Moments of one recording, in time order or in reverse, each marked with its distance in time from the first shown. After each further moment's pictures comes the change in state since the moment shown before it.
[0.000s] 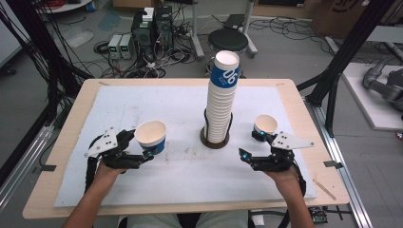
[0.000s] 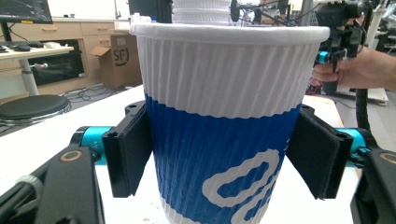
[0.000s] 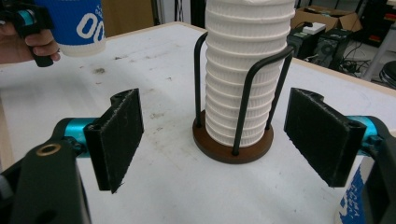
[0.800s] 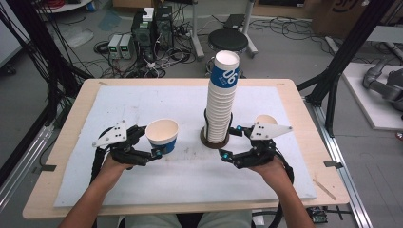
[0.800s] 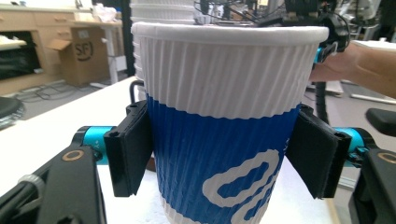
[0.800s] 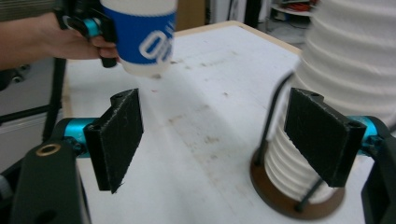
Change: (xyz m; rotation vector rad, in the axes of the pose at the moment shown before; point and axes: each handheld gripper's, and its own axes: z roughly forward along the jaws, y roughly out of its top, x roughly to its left) left arm -0.003 0.022 0.024 0.030 -0.126 -0.015; right arm 0.027 0.046 0.033 0.058 0.205 -0.073
